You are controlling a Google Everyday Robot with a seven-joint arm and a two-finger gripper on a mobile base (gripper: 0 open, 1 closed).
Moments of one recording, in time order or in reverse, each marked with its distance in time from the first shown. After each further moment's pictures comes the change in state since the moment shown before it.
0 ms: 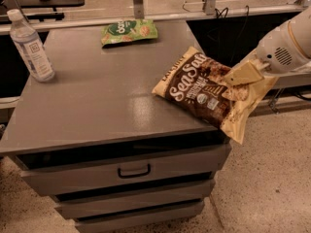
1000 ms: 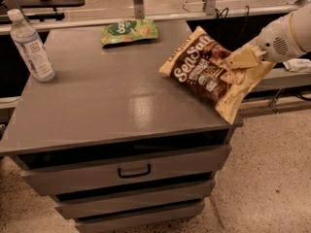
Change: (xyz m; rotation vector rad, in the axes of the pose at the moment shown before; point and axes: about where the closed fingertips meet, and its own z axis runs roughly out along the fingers) arm -0.023 -0.045 -0.001 0.100 -0.136 0.049
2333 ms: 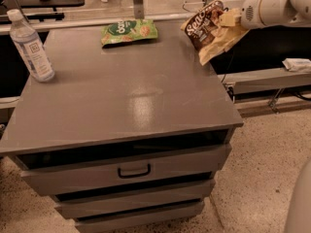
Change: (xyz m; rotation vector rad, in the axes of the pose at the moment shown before) arm -0.081 -0.175 0.070 0.250 -0.287 0.279
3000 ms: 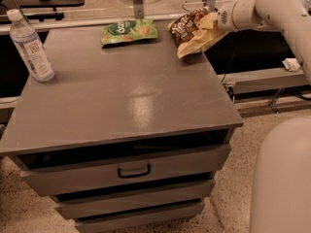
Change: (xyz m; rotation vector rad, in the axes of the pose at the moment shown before) arm -0.004 0.013 0.076 -0.024 -0.015 0.069
